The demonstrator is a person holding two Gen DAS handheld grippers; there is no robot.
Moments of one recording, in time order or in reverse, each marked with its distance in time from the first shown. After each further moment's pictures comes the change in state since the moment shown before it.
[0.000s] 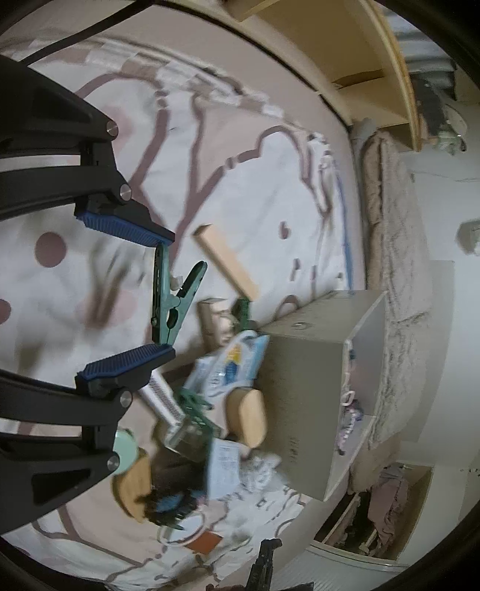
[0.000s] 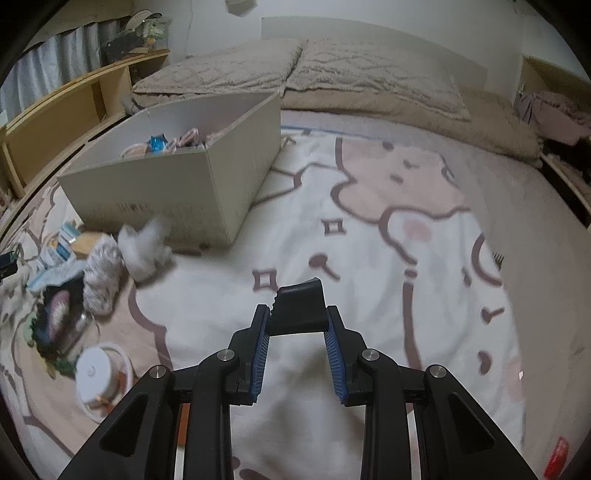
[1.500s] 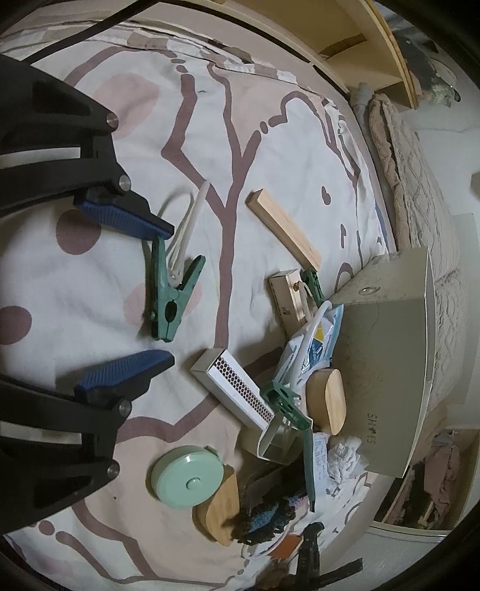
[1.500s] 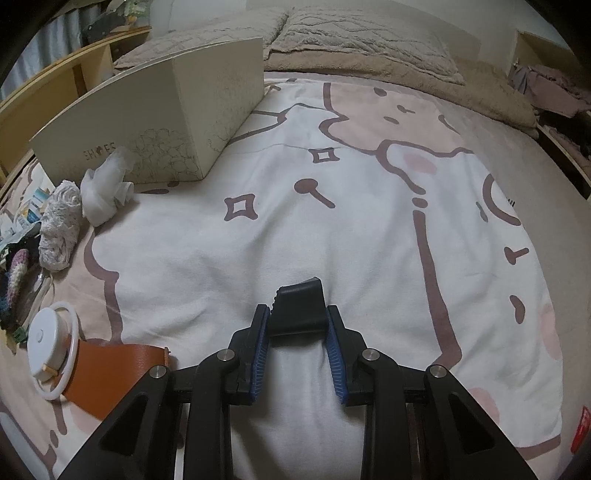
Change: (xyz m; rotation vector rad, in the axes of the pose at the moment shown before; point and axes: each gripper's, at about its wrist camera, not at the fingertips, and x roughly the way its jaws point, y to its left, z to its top) left arm 0.034 -0.014 -0.047 0.159 0.114 -0.026; right arm 0.051 -0.006 -0.053 0.033 0.117 -0.041
